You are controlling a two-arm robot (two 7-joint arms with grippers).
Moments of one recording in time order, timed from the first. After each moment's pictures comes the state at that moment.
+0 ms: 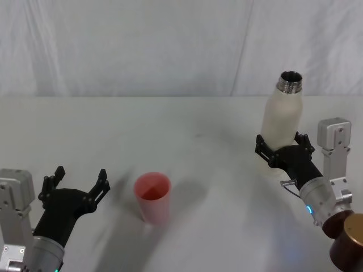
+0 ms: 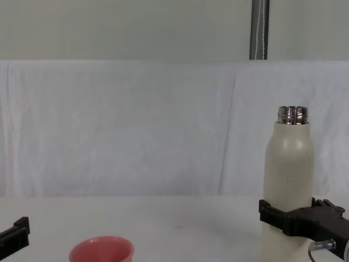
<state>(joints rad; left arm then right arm) 0.27 0.24 0.04 -1.85 -0.25 -0.02 -0.02 0.26 0.06 -0.18 -1.24 0.11 -0.12 0.17</state>
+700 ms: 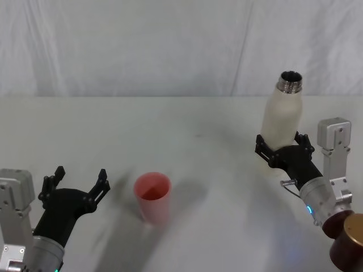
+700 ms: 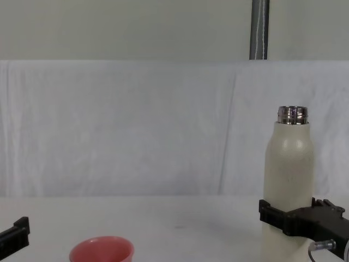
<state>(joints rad) 0.27 0.24 0.04 -1.85 -0.25 -0.02 -0.02 0.26 0.06 -0.18 -1.24 0.11 -0.12 0.17</state>
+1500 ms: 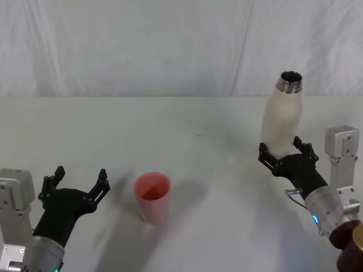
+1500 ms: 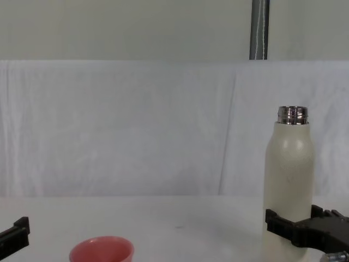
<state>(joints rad) 0.27 0.24 0.04 -1.85 -0.25 -0.02 -0.02 0.21 0.08 -0.17 -1.30 0.15 -0.09 0.19</state>
